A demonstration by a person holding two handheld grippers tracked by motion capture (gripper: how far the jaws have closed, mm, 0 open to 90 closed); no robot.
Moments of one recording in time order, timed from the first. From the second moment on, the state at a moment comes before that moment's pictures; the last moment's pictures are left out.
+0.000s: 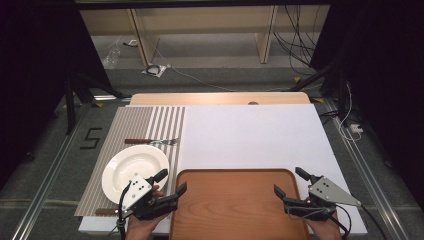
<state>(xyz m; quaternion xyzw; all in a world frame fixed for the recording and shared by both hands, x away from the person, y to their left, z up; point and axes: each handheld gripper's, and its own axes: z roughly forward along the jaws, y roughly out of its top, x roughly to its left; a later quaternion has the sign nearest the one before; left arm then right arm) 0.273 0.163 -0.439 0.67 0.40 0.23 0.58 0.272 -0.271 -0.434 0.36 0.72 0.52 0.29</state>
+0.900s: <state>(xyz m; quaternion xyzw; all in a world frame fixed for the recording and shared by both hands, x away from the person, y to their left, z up) 0.278 0.184 -0.429 0.76 0.42 0.19 0.45 0.271 -0.270 -0.436 0.36 0.72 0.51 0.29</state>
